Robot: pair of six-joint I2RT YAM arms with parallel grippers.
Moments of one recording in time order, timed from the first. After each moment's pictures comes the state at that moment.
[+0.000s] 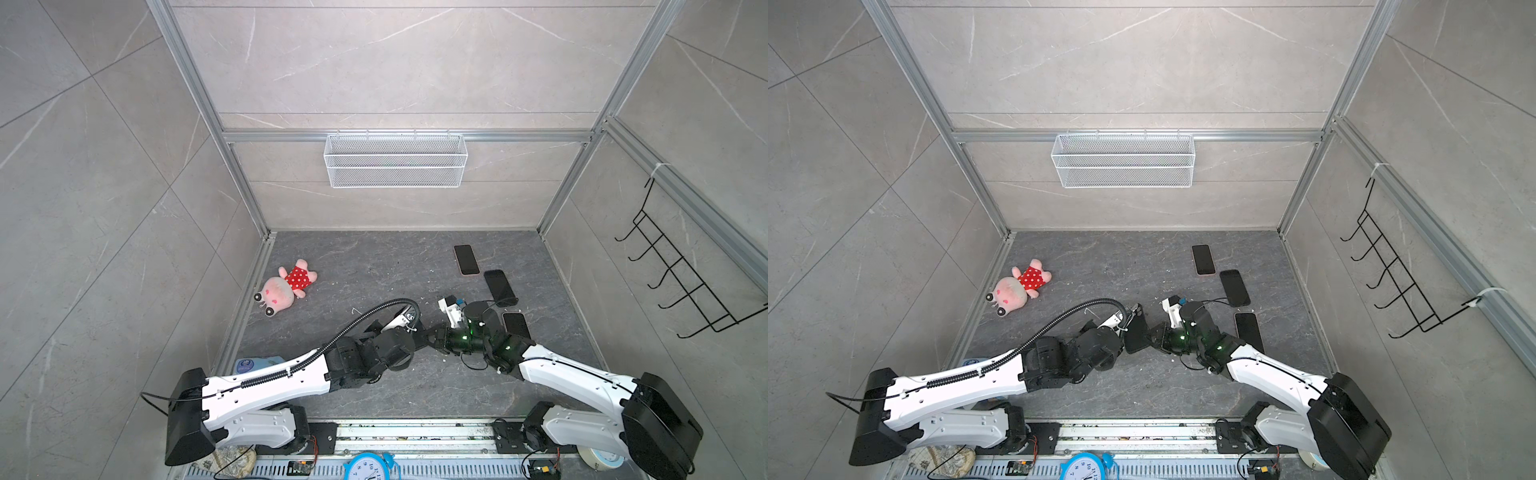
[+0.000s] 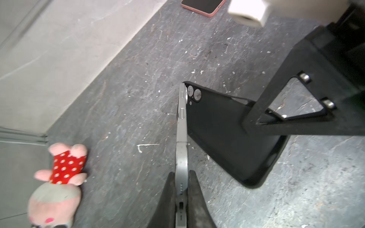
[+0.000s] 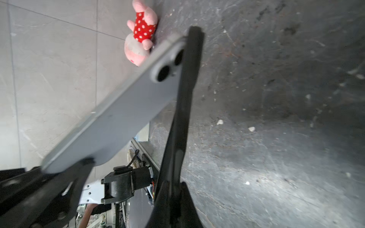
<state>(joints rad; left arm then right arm) -1.24 1.18 0.97 -0.66 -0.66 -0.11 0.70 1.20 0.55 0.07 -0.46 0.99</state>
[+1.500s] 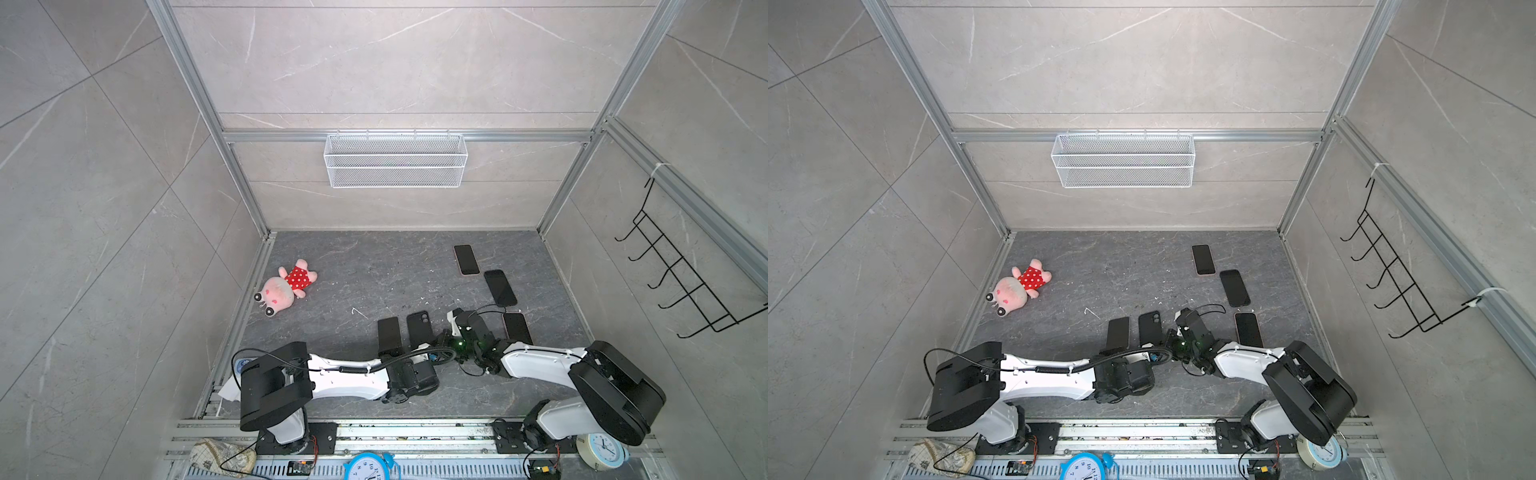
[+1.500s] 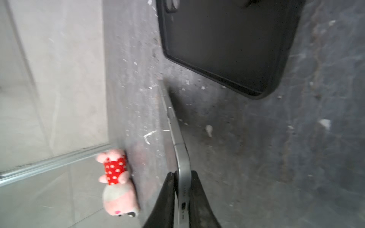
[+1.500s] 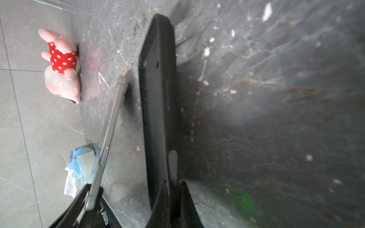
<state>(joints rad) -1.32 1.63 0.86 -0.55 -0.81 0.10 0.66 1.45 0.45 0.23 -0.29 1.06</state>
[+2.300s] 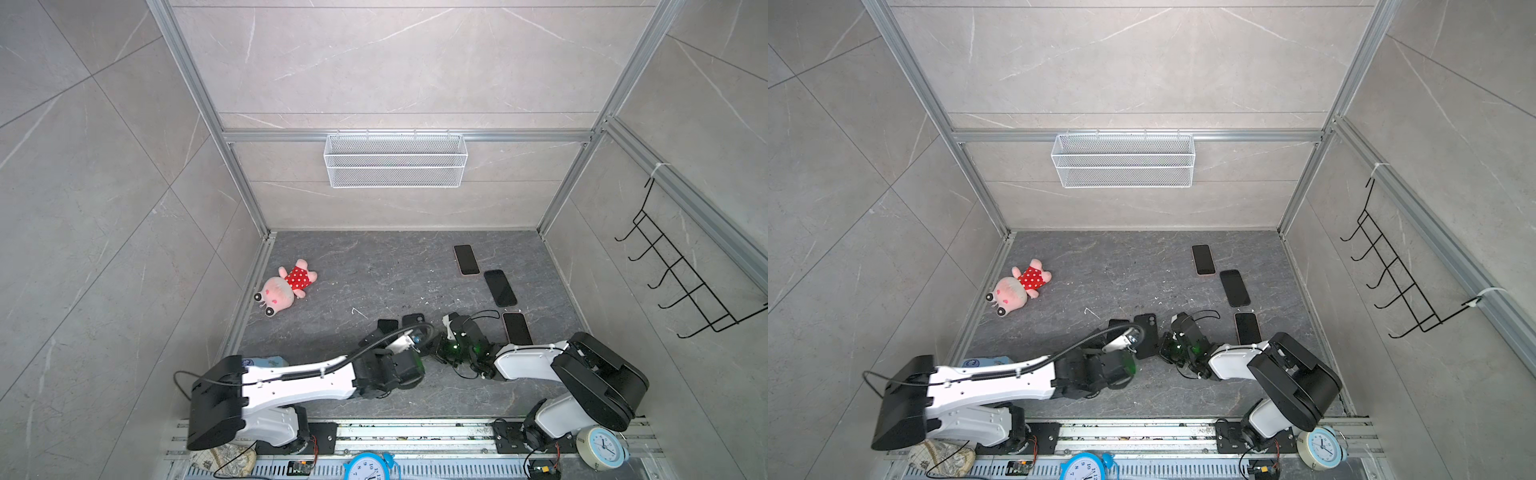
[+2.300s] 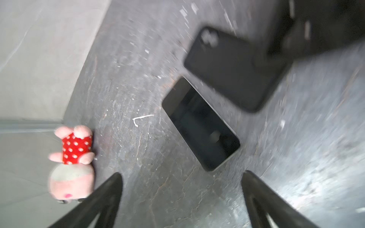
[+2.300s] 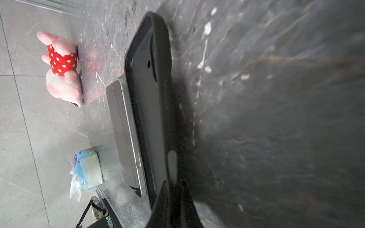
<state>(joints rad) -1.27 1.24 0.87 -0.70 -0.71 -0.22 0.72 1.53 0.44 0.37 -0.25 1.15</state>
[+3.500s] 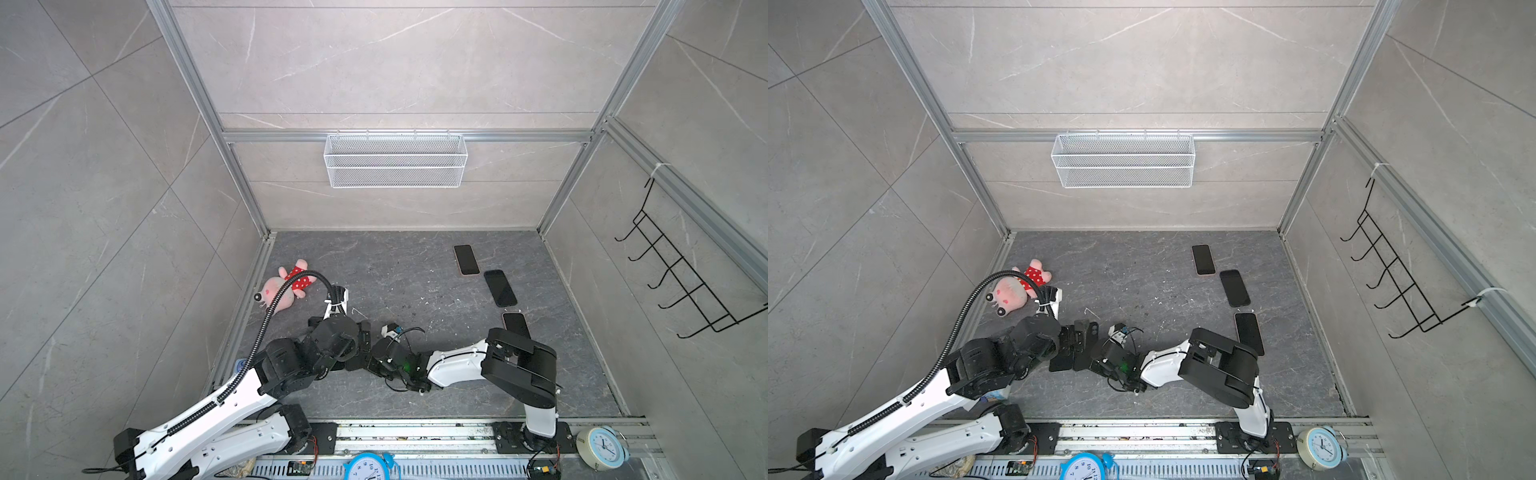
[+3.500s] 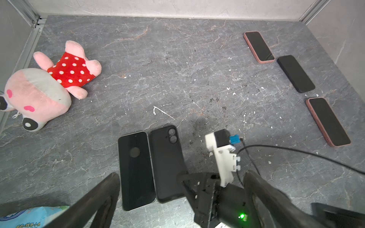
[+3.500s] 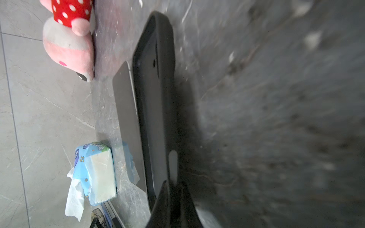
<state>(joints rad) -0.99 0.83 0.95 -0.89 -0.53 -0.64 1.19 1.98 0.96 0.34 0.11 1.40</state>
